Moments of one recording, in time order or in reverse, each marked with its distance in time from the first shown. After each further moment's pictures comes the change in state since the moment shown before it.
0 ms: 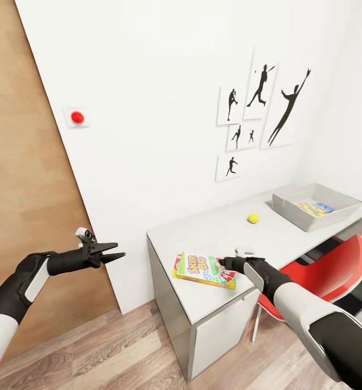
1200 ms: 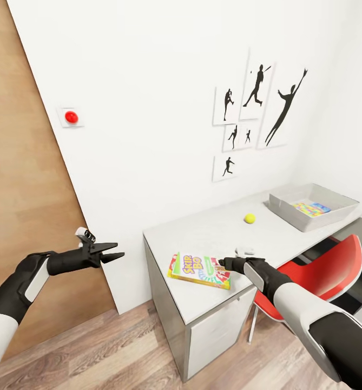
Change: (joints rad) left arm 0.000 0.000 0.002 0.000 0.000 0.000 0.000; right arm 0.000 0.001 0.001 0.005 -0.003 -0.001 0.000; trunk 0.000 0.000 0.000
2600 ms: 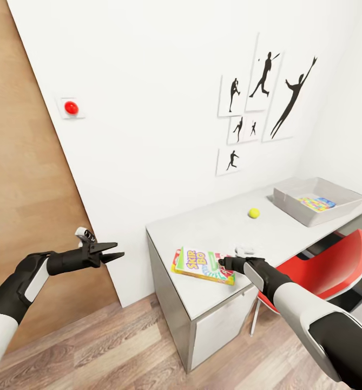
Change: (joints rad) left arm 0.000 0.000 0.002 0.000 0.000 0.000 0.000; right arm -0.001 0.000 -0.002 -0.002 0.003 -0.004 0.001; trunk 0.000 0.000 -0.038
